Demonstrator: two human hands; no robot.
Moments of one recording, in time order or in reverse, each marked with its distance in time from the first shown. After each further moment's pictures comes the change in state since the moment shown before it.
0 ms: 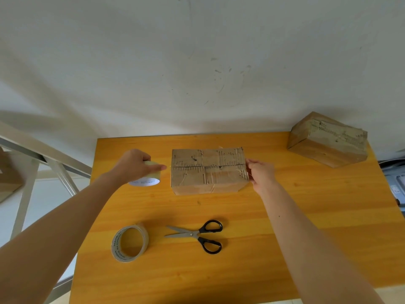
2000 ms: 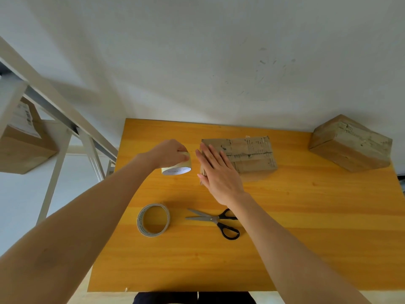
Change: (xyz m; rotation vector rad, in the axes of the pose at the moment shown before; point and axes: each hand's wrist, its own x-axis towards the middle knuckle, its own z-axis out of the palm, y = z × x) left_hand -0.022 0.004 -0.001 0.008 -0.234 0.025; right_hand -0.066 0.086 0.093 -1.574 -0.380 -1.333
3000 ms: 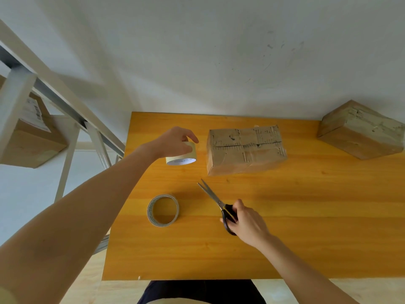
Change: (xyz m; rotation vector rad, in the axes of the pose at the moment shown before) left_hand -0.014 0.000 -0.009 -0.131 0.059 0.138; right_hand -0.116 -0.012 0.047 0.410 -0.319 0.405
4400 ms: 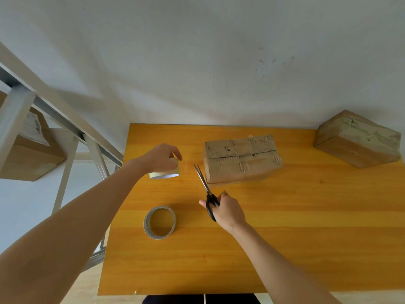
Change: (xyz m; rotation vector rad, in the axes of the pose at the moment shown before) left_hand -0.004 -0.021 -0.004 0.087 -0.053 -0.145; right_hand 0.047 -0.047 -0.016 0.383 0.040 0.222
